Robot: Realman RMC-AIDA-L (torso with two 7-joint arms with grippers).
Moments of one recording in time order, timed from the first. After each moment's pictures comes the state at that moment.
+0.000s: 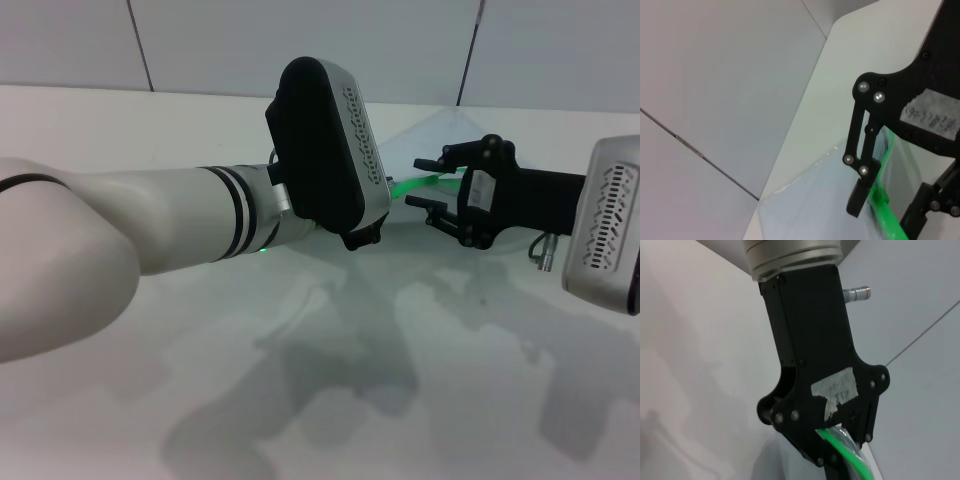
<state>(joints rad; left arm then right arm) -0.45 -1.97 2.07 1.41 2.60 0.49 -2.39 0.42 2.03 -1.53 -1.04 -1.64 -0.86 0.93</state>
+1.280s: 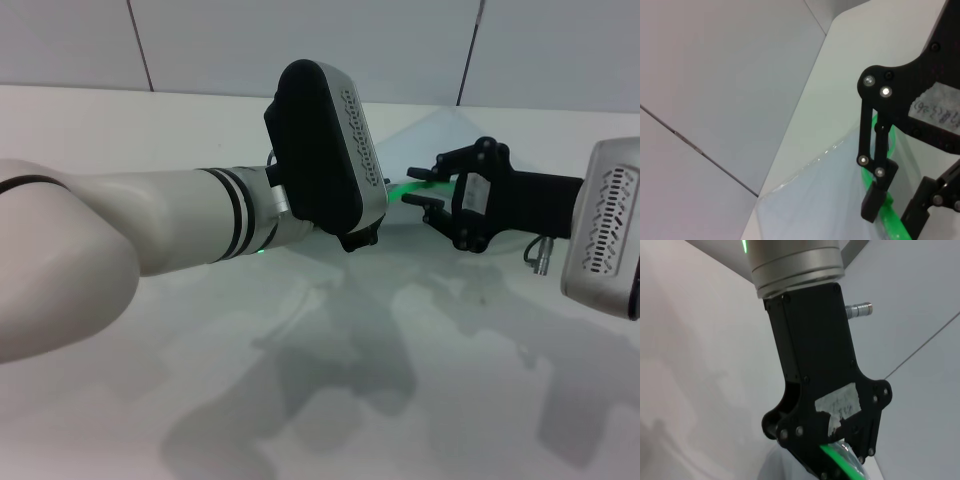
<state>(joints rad) -0.45 -1.97 2.07 1.40 2.60 0.48 -2.39 0.41 2.04 -1.54 -1.06 -1.64 -0.87 0.94</state>
